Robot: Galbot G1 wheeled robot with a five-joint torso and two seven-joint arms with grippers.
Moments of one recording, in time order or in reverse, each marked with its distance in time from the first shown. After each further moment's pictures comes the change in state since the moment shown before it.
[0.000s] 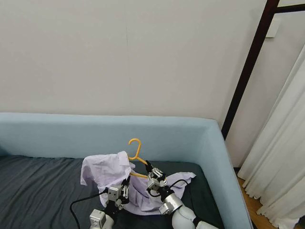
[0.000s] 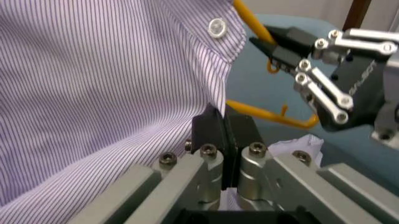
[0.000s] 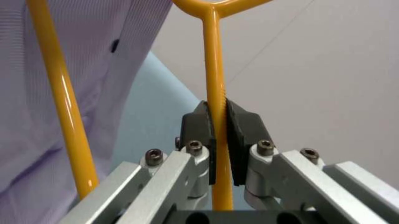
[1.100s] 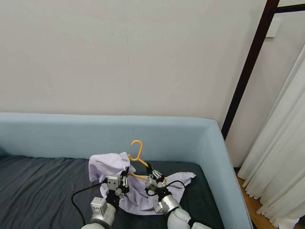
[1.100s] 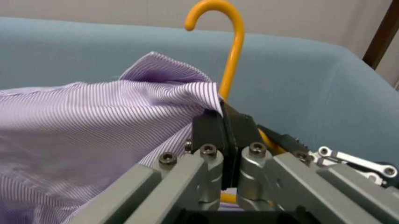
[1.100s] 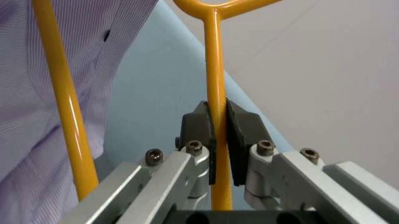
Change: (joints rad) left arm -0.090 -0.014 0.001 -0.049 -0.099 0.087 -0.089; right arm -0.002 0.043 -0.051 -0.058 -0.003 -0.124 -0.003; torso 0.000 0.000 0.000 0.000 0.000
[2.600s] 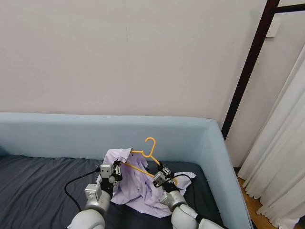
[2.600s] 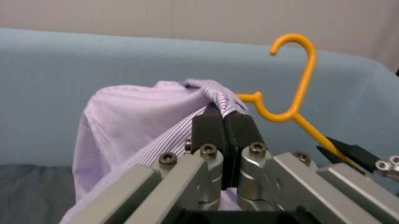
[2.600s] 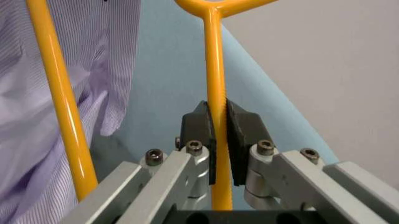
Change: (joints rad) left arm -0.047 0.013 -0.043 -0.019 -0.054 0.059 -0.053; right arm 0.051 -0.068 -0.030 0.155 0.271 -0.325 0.025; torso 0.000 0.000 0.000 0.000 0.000
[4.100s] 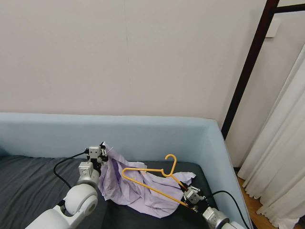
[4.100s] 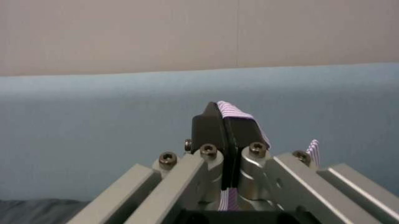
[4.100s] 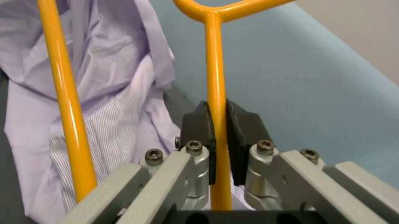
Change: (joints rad) left arm -0.228 0.042 -0.024 0.186 -0.020 0.054 -0.047; right arm -0.354 -0.344 0.316 0.310 0.177 0.188 -0.383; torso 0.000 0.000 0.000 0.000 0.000
